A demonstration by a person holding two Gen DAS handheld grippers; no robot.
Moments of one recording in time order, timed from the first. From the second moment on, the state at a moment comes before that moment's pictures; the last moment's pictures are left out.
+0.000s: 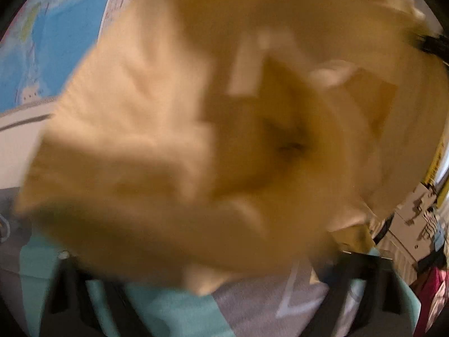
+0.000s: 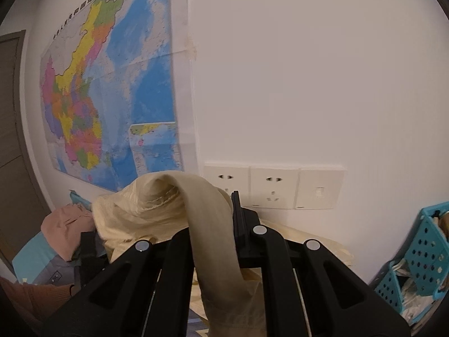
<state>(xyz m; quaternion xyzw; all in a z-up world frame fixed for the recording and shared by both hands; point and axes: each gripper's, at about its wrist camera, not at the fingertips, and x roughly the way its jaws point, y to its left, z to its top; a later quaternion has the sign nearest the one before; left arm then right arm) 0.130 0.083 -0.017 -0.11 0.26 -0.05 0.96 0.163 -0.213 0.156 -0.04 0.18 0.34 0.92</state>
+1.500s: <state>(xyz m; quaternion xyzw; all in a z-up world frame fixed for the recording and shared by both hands) -0.059 0.248 0.163 0.07 0.33 0.20 0.92 0.118 -0.134 0.052 0.04 0.39 0.41 0.82</state>
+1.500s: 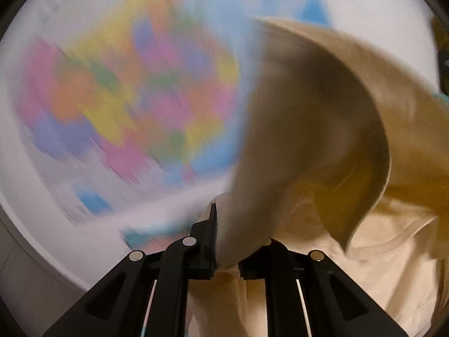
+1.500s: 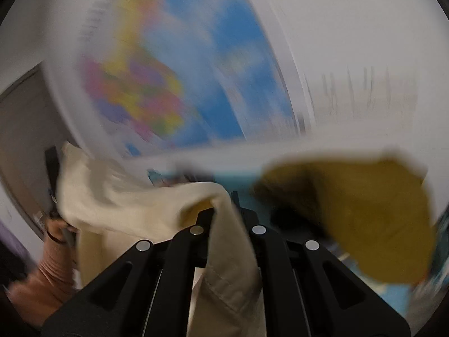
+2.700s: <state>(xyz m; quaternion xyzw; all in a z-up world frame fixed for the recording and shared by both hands) 0.011 0.314 0.008 -0.05 0.43 0.11 0.89 0.176 0.073 0.008 -0.15 0.38 0.38 0.83</state>
